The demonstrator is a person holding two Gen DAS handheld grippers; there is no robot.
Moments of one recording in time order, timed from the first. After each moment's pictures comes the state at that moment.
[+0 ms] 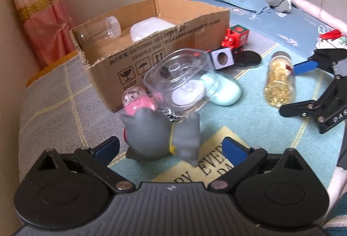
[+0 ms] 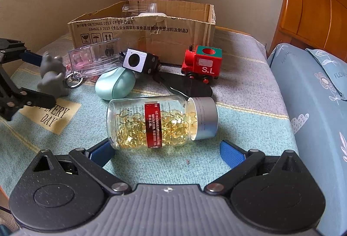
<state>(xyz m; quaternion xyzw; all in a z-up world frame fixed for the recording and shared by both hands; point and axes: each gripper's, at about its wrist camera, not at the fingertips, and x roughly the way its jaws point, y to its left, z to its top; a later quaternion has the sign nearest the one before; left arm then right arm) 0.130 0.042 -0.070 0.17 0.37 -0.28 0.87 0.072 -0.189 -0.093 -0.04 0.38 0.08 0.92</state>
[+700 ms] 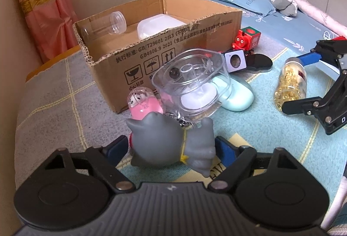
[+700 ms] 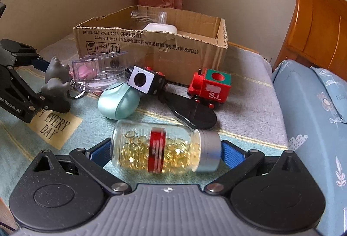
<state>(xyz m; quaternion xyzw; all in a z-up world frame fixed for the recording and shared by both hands) 0.144 0.045 -0.075 0.16 0.38 -0.27 0.87 0.090 -0.177 -0.078 -0.08 0.37 0.09 0.92</state>
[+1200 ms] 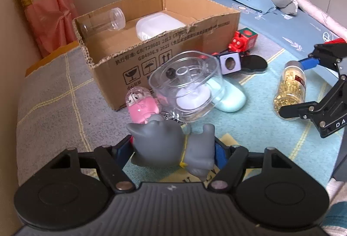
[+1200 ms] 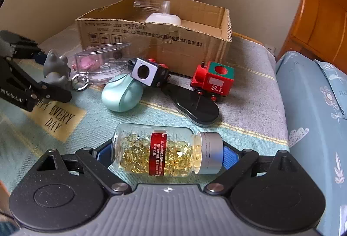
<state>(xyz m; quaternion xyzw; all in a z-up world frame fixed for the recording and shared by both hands) 0.141 0.044 -0.058 0.15 0.40 -0.27 0.86 0.091 -0.177 -0.070 -0.09 0.41 0.10 0.90</state>
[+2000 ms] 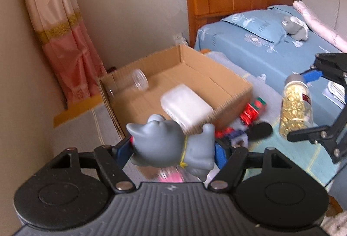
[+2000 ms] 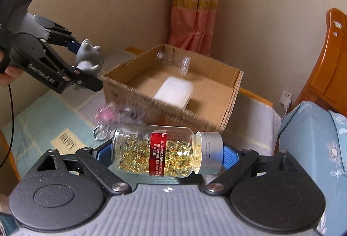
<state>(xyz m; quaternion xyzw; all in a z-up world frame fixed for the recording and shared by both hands) 0.187 0.025 0.042 0.15 0.35 -0.24 0.89 0.115 -0.187 0.028 -0.12 0.34 0.19 0.91</state>
